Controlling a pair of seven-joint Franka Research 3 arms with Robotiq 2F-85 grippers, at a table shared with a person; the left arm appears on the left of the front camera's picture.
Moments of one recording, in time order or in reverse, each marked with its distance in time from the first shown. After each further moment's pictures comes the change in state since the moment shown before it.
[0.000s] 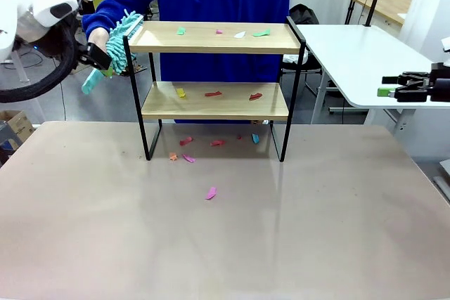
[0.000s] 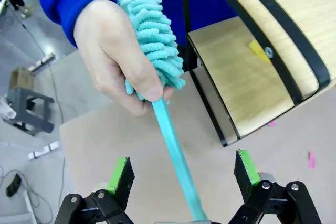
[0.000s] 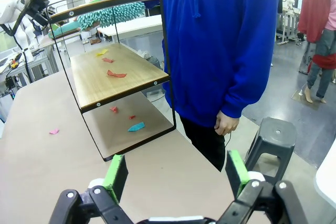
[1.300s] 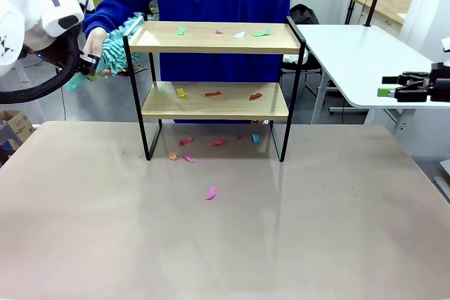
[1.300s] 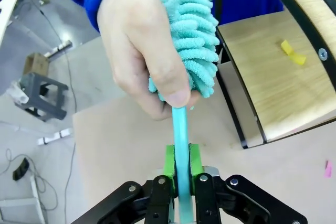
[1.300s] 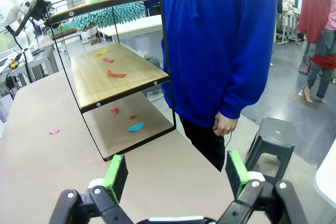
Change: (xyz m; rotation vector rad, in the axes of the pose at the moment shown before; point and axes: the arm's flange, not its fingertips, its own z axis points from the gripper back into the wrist) left arm -0.004 0.008 -0.011 0.094 0.030 0.044; right arm 0.000 0.000 0.000 0.000 0.000 0.000
